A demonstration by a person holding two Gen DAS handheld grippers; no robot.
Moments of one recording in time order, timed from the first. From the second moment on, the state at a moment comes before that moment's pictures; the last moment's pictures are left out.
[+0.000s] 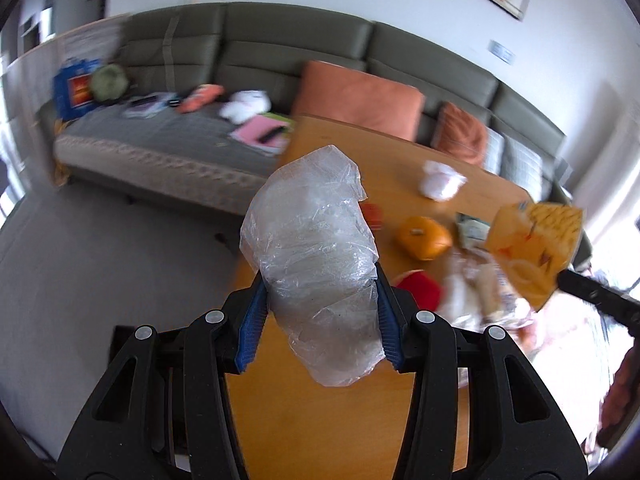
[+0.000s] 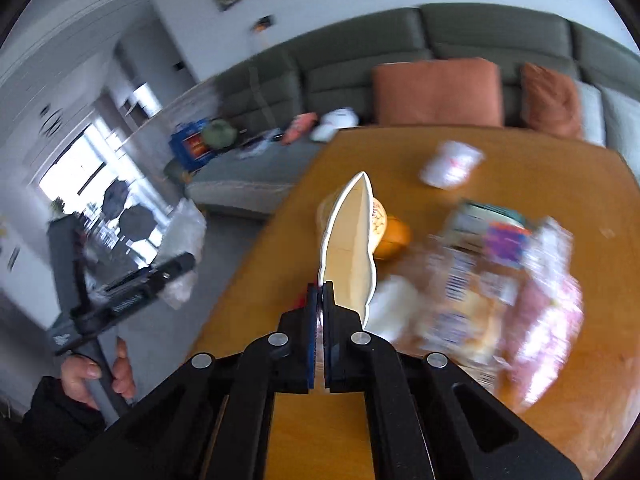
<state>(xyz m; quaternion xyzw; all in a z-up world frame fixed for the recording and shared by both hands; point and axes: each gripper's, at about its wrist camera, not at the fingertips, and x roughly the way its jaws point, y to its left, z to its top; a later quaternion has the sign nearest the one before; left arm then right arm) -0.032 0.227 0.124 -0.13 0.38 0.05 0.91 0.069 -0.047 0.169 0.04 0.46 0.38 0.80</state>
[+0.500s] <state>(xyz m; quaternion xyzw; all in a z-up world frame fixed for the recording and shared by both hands) -0.173 0.413 0.054 -0.20 0.44 0.26 0.84 -0.028 0.211 0.153 -0.08 0.50 0.57 0.65</state>
